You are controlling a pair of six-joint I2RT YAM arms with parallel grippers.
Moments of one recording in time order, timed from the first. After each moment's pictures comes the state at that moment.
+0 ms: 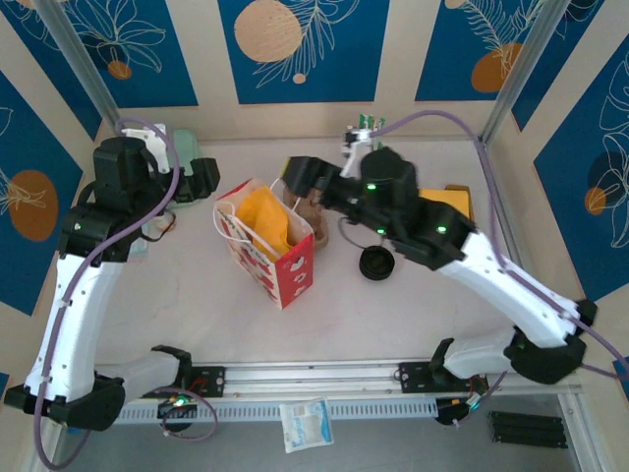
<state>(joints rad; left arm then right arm) -0.24 1.13 1.60 -0.95 -0.03 -0.27 0.92 1.24 1.59 -0.57 0.17 0.87</state>
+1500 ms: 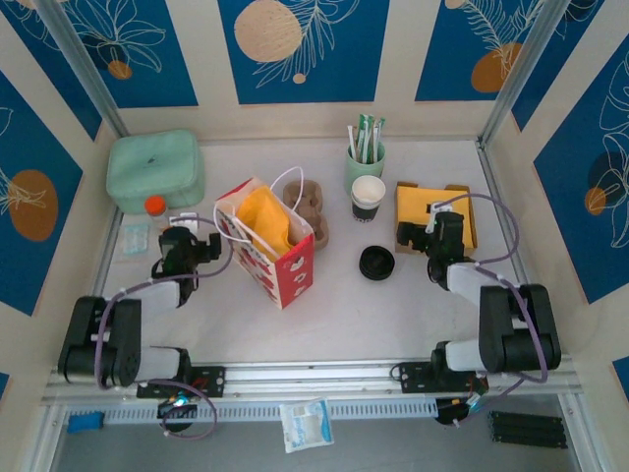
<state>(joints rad) -0.07 1.36 0.38 0.46 -0.18 0.00 0.02 1.38 0.47 0.31 0.00 0.13</state>
